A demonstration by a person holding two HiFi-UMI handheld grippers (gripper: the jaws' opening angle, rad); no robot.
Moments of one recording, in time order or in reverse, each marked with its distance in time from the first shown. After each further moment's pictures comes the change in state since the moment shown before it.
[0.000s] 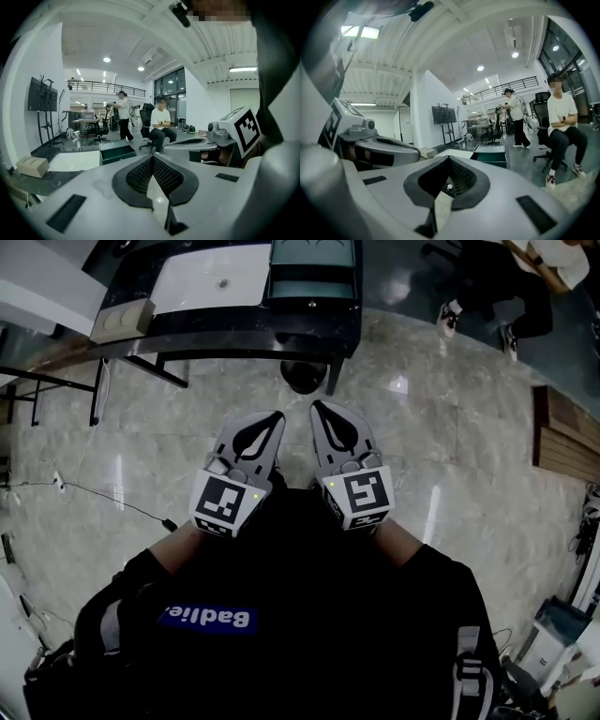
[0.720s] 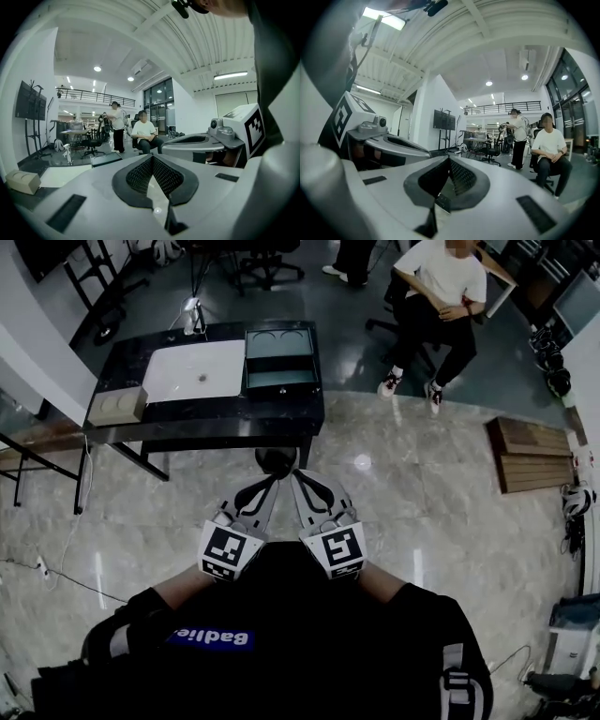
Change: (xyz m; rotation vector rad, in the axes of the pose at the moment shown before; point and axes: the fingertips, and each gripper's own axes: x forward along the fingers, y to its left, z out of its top) left arm -0.028 -0.010 0.028 0.077 -0.113 -0.117; right arm -0.025 0.045 0.041 -0.199 -0.084 -0.077
